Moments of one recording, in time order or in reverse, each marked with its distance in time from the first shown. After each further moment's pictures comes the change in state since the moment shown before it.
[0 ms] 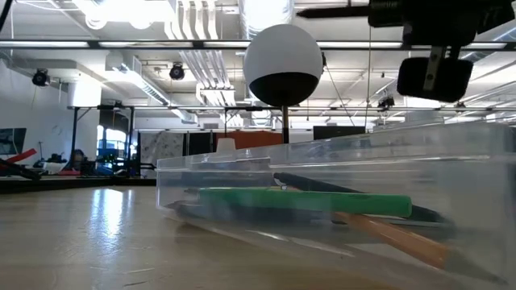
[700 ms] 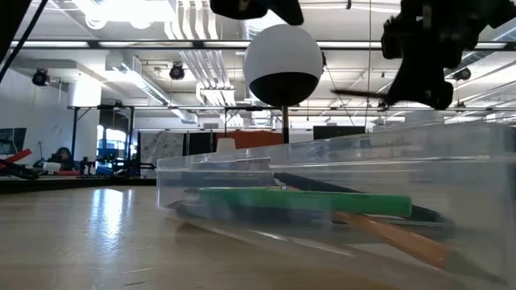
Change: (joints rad) left arm 0.204 0.004 0.100 -0.034 0.012 0.595; right arm -0.308 -0.373 -0.010 -0.670 0.223 -0.291
